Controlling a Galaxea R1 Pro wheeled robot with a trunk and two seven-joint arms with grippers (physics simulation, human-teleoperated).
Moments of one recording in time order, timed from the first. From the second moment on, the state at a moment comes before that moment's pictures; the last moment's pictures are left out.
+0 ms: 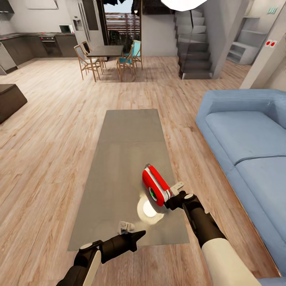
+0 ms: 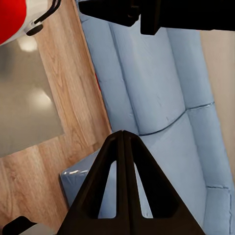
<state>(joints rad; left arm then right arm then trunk) -0.23 -0.13 -0.04 -1.18 0.19 0.50 -0.80 -0.67 0.11 -0.03 -0.93 0.65 0.55 0.44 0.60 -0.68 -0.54</state>
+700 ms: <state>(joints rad) -0.23 -0.13 -0.04 -1.22 0.18 0.50 -0.79 -0.66 0.10 -0.03 -0.93 0.65 0.55 0.44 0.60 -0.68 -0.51</state>
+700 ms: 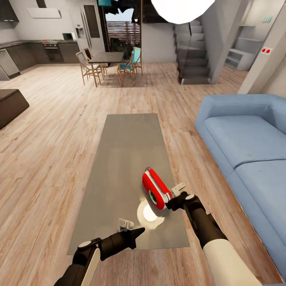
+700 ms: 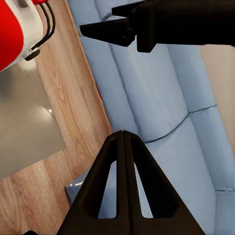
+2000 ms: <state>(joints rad) -0.23 0.12 -0.04 -0.07 0.15 -0.08 -0.70 -0.37 -0.25 -0.52 -0.13 0.65 0.18 0.31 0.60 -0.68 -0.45</state>
